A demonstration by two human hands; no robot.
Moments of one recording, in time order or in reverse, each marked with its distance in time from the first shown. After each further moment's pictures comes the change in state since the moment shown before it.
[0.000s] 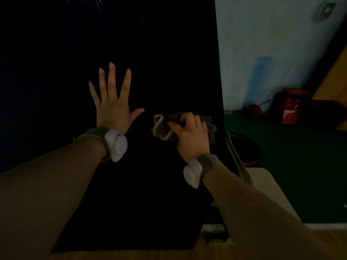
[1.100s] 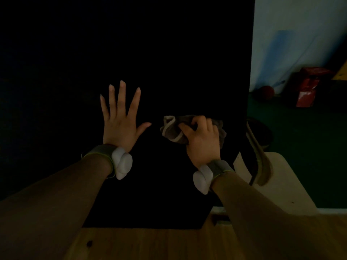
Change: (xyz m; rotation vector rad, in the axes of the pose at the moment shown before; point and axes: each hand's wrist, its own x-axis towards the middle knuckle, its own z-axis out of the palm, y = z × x) left_hand -0.086 -0.018 0.053 -0.018 -0.060 0.093; right_hand -0.055 0.006 0.082 -0.041 0.191 0.032
